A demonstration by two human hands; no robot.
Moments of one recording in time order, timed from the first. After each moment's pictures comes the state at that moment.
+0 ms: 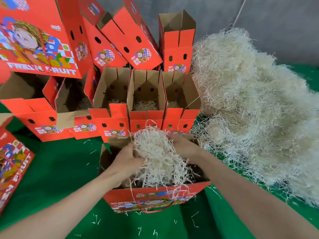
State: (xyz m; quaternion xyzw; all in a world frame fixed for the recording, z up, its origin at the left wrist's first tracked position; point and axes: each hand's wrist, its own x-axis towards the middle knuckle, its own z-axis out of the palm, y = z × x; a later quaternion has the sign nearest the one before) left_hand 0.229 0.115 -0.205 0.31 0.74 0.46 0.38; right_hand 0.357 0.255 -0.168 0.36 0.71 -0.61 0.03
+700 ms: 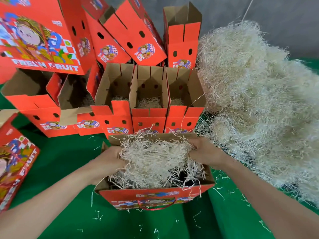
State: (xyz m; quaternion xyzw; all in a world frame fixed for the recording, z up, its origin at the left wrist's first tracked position) left_hand 0.195 0.090 -0.196 0.29 0.78 0.30 0.46; right_hand 0.402 0.284 -0.184 0.36 0.79 -0.49 0.05
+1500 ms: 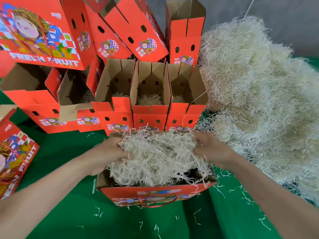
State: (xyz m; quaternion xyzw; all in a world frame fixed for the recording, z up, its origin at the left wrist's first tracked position) left_hand 0.195 0.099 -0.172 0.23 0.77 0.34 0.50; right_hand 0.407 0.281 -0.167 0.38 0.78 -0.50 0.04
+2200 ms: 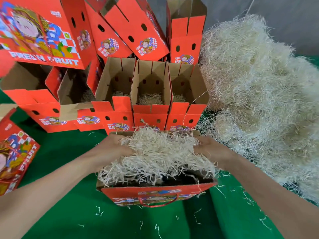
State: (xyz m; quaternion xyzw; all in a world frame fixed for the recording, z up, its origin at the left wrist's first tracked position) left_hand 0.186 0.101 -0.184 0.25 0.77 0.36 0.46; right_hand 0.406 0.278 -0.169 0.41 0.67 -0.61 0.06
